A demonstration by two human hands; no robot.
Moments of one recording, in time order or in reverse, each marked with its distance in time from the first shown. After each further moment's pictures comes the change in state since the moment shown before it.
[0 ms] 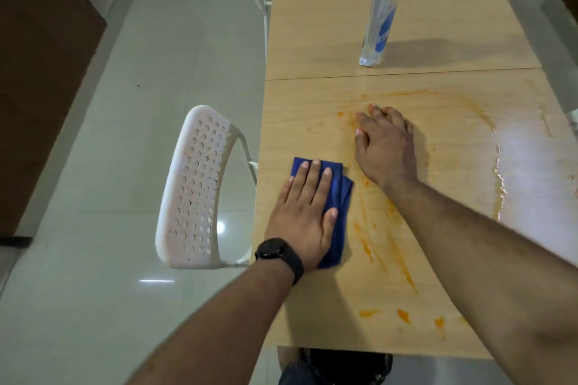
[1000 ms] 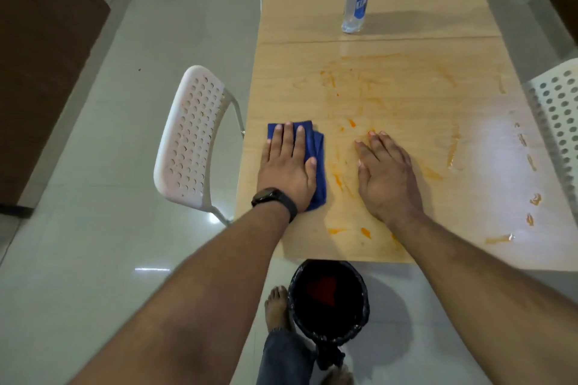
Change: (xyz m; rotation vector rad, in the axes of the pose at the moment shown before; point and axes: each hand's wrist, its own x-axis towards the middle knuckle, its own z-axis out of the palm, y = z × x) left_hand -0.029 0.028 0.014 0.026 0.029 -0.235; right_hand -0.177 0.043 -0.031 -0.037 -0.047 -0.126
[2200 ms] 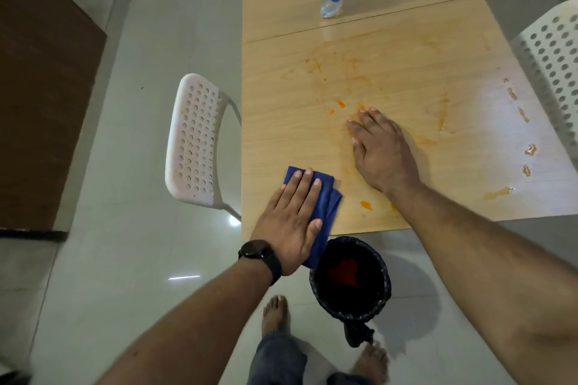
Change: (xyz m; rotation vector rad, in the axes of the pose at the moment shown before) left_hand -0.125 -0.017 -0.004 0.102 -0.156 0.412; right_hand -0.004 0.000 -0.006 0.105 0.021 0.019
